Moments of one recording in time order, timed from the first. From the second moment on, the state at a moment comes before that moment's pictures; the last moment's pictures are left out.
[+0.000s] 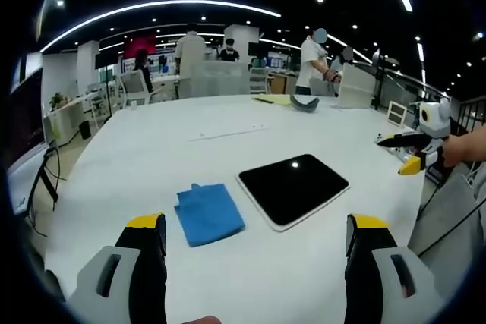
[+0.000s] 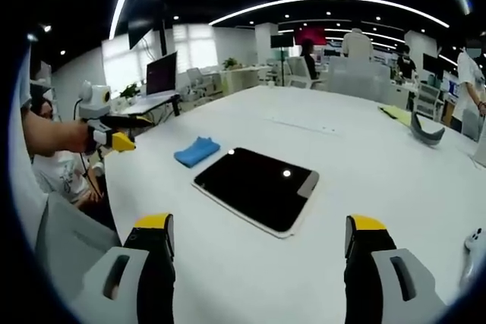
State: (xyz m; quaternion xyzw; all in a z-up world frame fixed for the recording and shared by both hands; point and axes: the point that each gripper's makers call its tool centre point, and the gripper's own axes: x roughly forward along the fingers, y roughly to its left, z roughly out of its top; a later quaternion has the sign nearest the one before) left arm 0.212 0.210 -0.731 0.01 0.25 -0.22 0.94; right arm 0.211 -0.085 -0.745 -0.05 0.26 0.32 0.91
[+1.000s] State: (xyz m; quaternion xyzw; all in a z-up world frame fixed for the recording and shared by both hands) left arm 0.294 0.222 -0.782 0.03 0.26 -0.21 0.94; right arm 0.214 -0.084 -0.742 -0.04 0.27 0.32 0.91
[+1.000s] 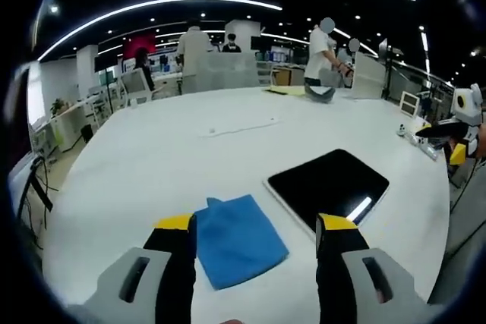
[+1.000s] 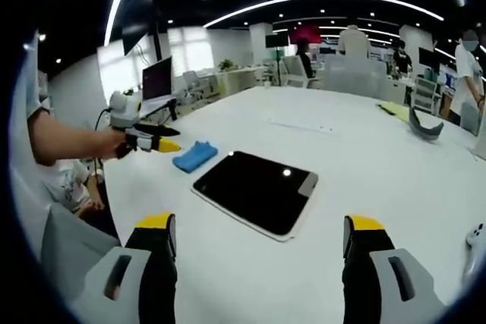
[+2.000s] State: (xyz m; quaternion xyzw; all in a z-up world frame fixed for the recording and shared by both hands) left arm 0.318 0.225 -0.841 0.05 0.31 -0.21 0.93; right arm 0.216 -0.081 -0.747 -0.04 0.29 0.32 0.90
